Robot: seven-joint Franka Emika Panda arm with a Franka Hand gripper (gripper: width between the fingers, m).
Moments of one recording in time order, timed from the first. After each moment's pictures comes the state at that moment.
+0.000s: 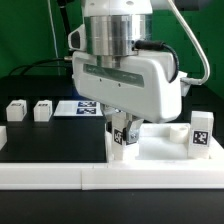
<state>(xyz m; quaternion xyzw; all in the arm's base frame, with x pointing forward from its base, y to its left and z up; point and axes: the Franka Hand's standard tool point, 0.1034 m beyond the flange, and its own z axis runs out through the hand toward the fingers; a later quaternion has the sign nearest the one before) 0.626 -0.001 0.061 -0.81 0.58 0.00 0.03</state>
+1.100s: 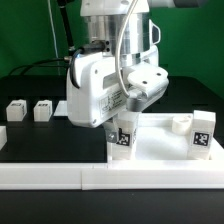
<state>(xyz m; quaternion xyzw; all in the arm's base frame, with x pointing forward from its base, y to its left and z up) 0.625 -0.001 0.062 -0.48 0.88 0.02 0.03</state>
